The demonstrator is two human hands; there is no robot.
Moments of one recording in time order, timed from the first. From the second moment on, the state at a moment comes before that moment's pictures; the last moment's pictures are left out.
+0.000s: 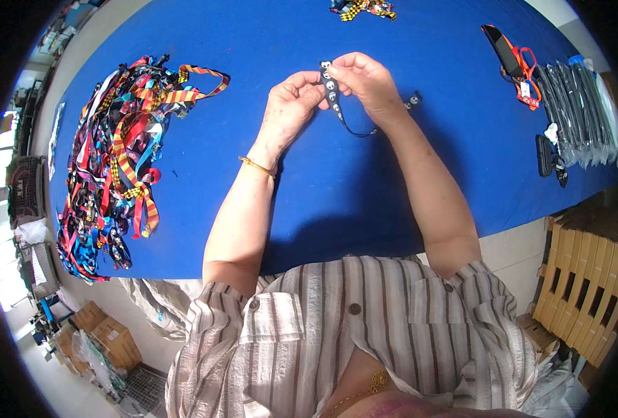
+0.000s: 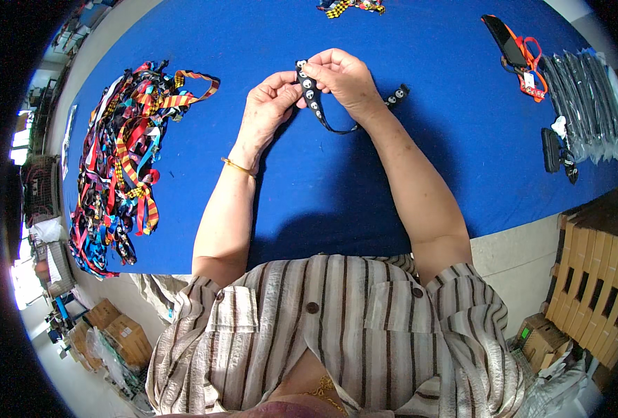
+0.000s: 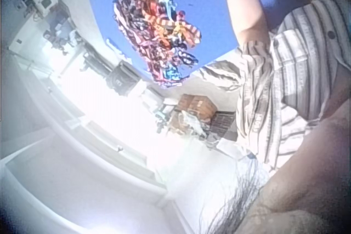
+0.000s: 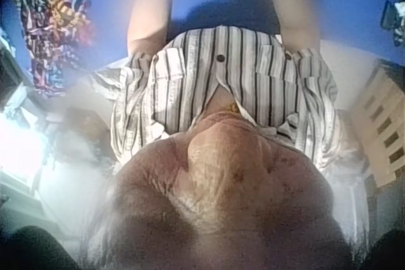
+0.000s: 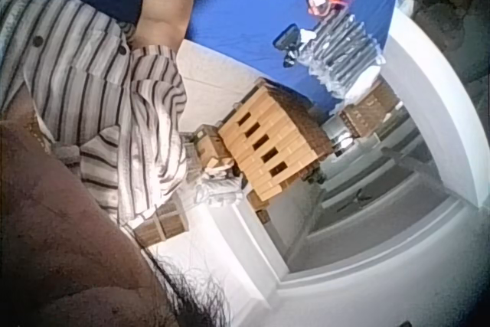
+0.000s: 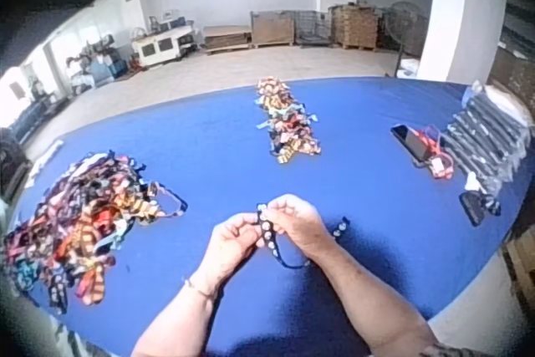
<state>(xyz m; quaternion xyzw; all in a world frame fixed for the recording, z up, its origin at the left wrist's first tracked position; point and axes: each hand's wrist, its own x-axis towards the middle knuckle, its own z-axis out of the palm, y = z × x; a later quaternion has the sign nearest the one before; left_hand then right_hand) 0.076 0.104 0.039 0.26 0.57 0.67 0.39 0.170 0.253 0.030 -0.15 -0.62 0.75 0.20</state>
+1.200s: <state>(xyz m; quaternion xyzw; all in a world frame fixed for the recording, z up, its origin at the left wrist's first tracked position) 0.073 0.094 0.045 0.27 0.54 0.68 0.41 0.173 0.249 0.043 -0.12 -0.66 0.72 0.16</state>
